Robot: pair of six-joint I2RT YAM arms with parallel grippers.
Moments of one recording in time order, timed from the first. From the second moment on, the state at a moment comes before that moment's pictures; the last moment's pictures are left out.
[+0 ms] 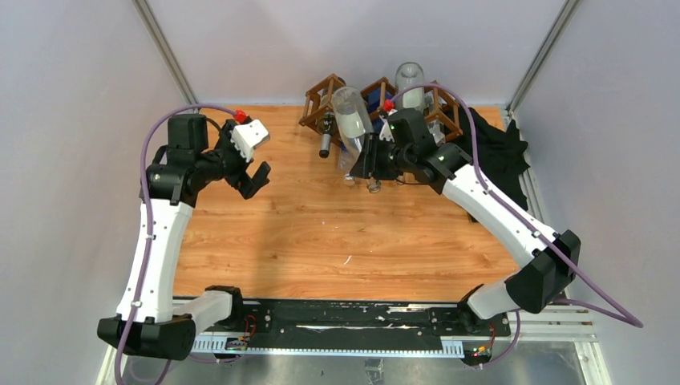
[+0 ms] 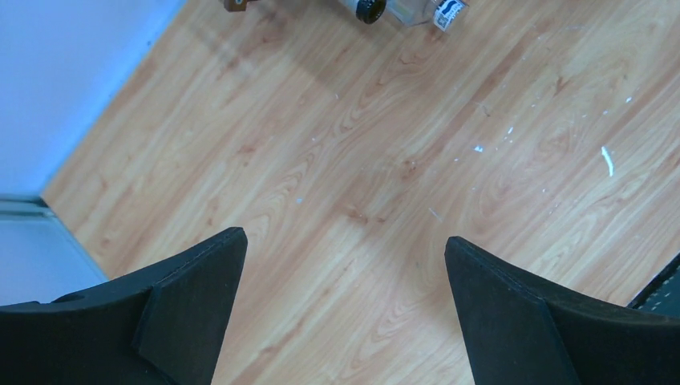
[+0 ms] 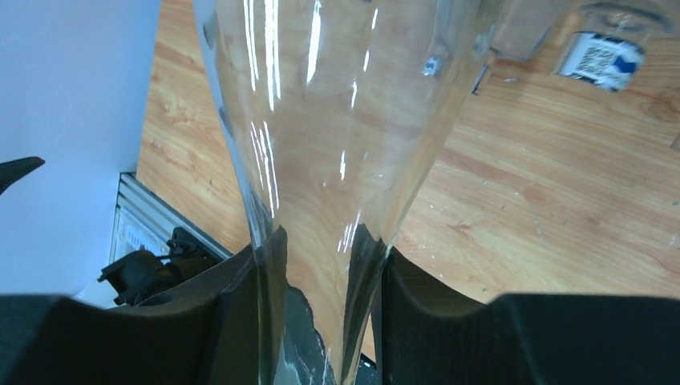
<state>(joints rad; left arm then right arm) -0.07 1.11 1.39 -0.95 0.51 0.63 0.64 1.44 1.45 -0.63 -0.19 0.58</state>
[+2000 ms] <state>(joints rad) -0.25 0.54 0.75 -0.80 0.53 1.74 1.11 1.84 1.83 -0.80 -0.45 0.37</state>
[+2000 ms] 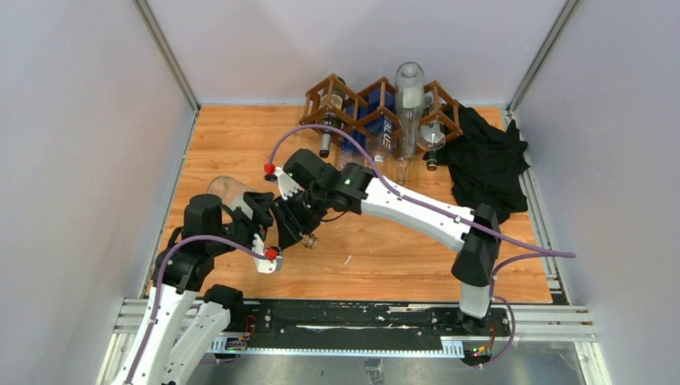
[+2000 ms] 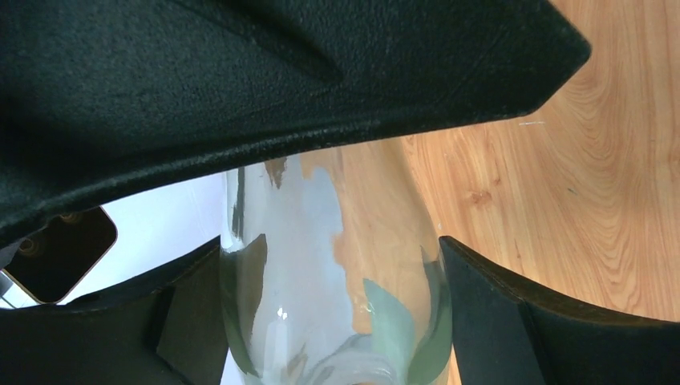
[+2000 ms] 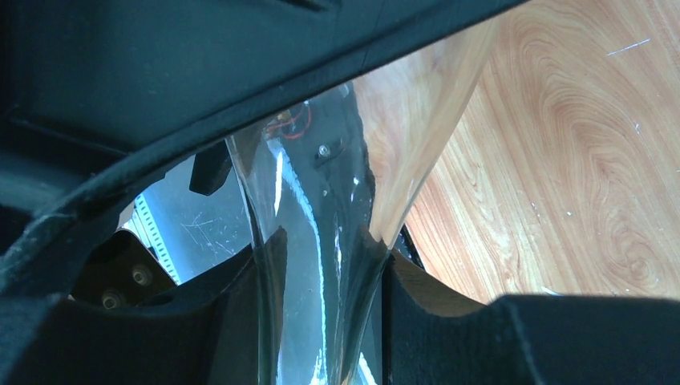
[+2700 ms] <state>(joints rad) -0.28 0.51 0.61 -0.45 0.55 1.51 1.10 1.68 1.67 -0.59 -0.34 0.37</state>
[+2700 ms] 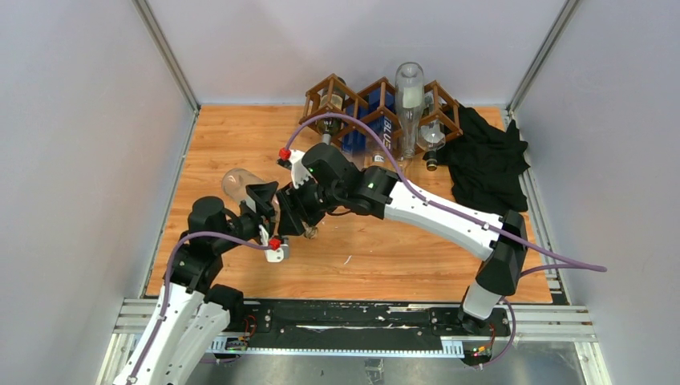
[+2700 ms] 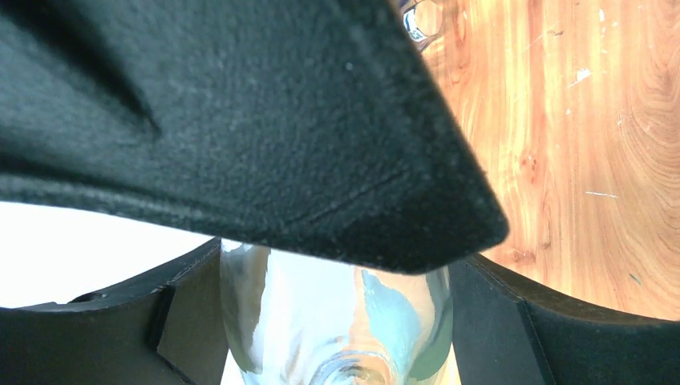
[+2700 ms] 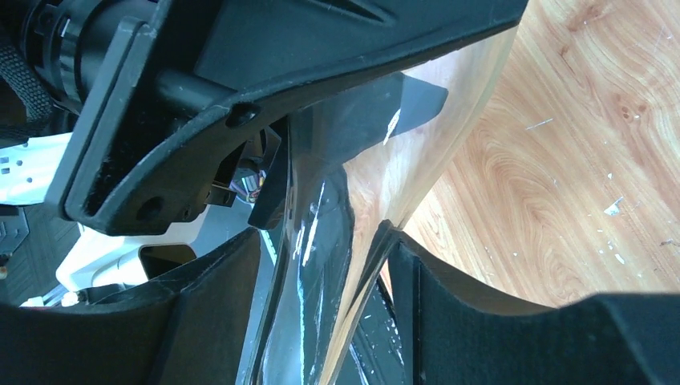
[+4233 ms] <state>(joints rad) -0.28 0.64 0.83 -0.44 0.48 0.65 1.00 1.26 1.45 -0.34 -0.06 0.31</state>
